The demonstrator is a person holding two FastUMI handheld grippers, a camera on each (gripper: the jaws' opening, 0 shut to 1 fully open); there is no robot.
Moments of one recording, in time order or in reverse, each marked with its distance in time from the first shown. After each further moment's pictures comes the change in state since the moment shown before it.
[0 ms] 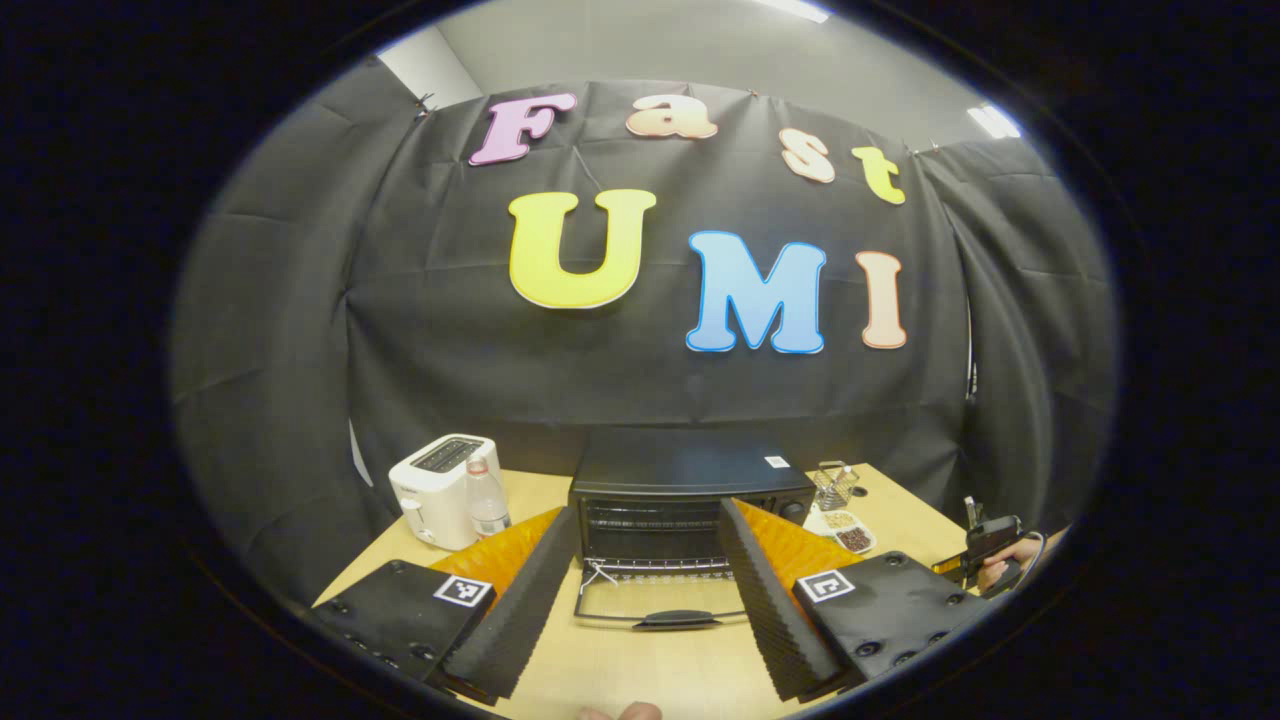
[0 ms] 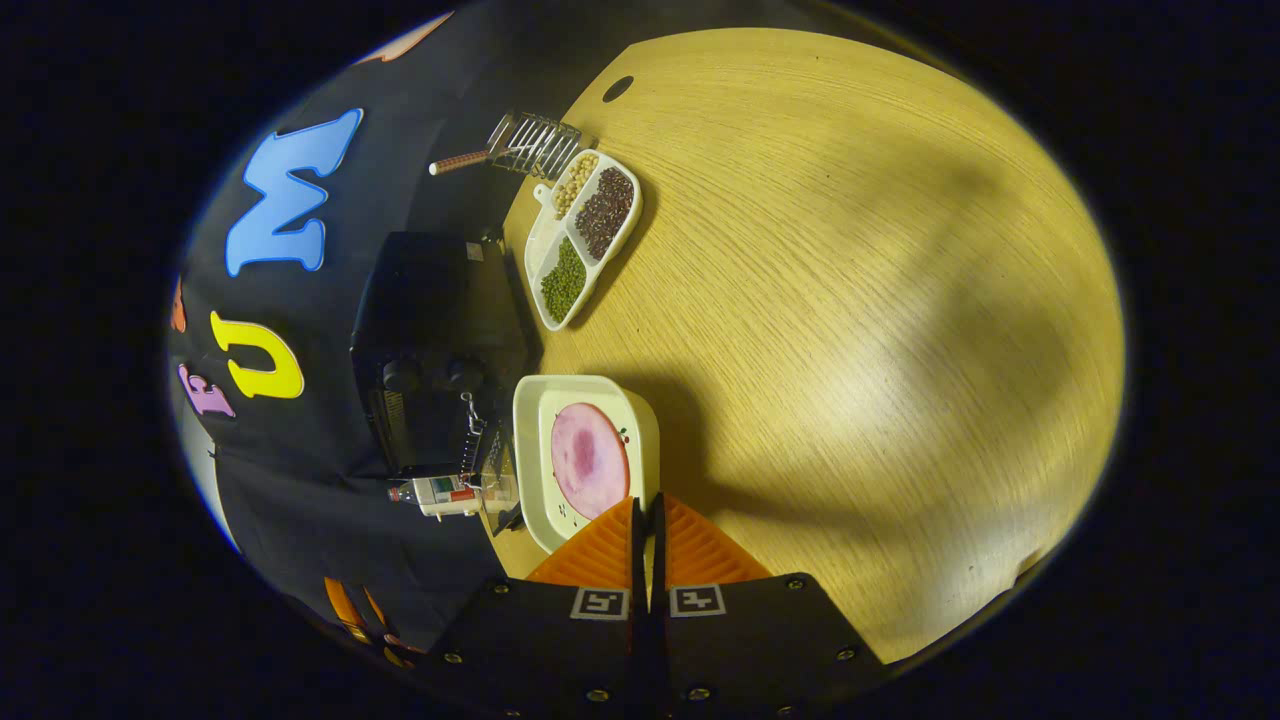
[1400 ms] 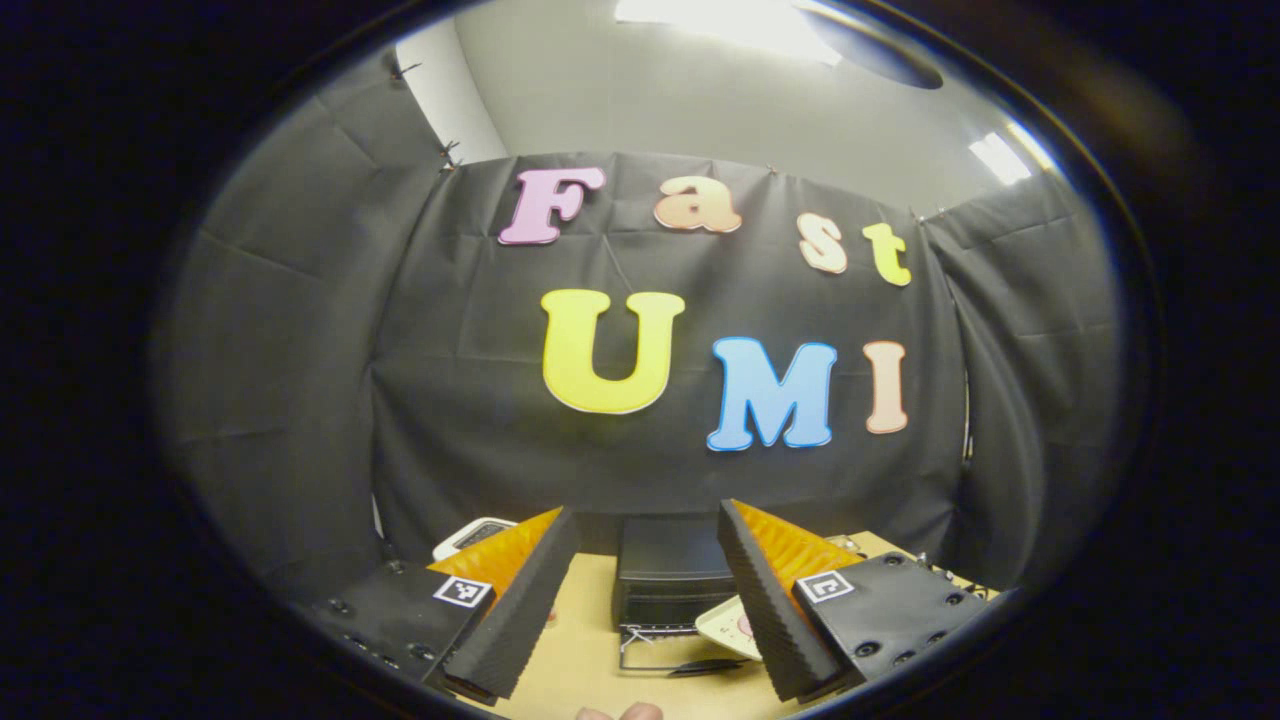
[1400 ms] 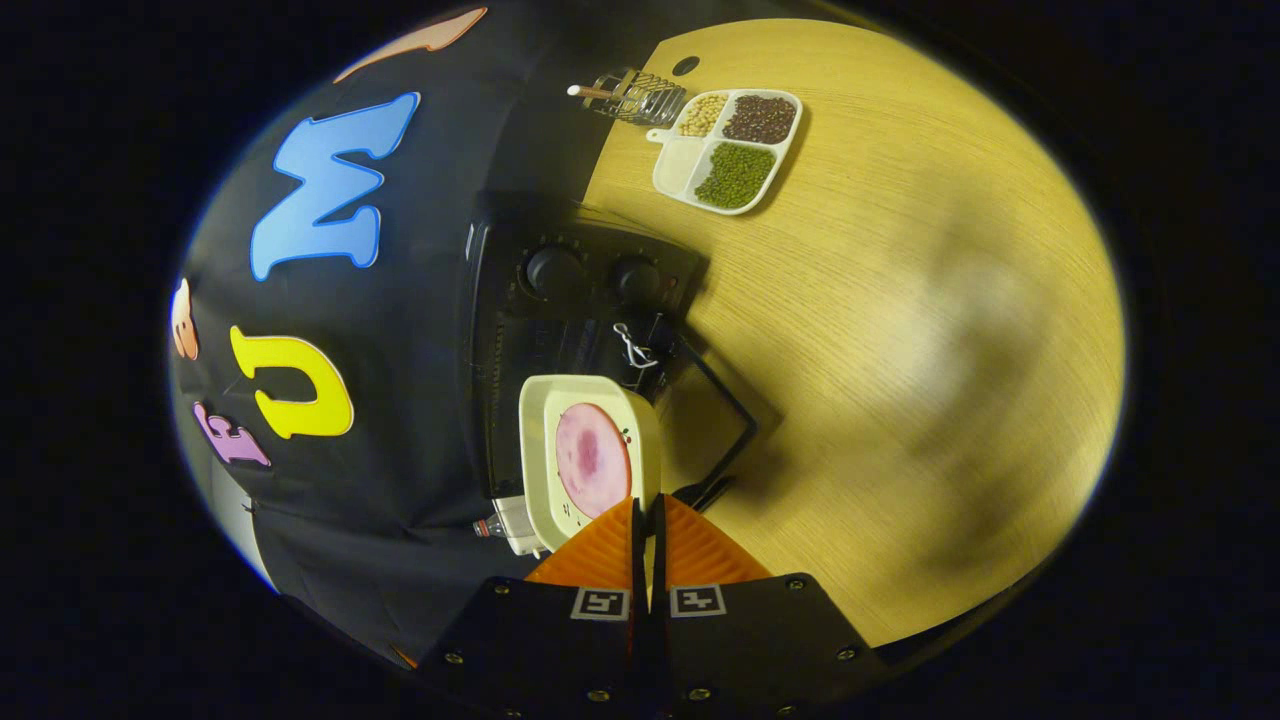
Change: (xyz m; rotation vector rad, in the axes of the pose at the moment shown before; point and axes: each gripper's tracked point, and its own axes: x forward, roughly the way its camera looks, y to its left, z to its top) left arm -0.057 0.081 0.118 -0.014 -0.215 0.032; right arm 0.086 0.191 -0.091 0.160 -0.137 0.077
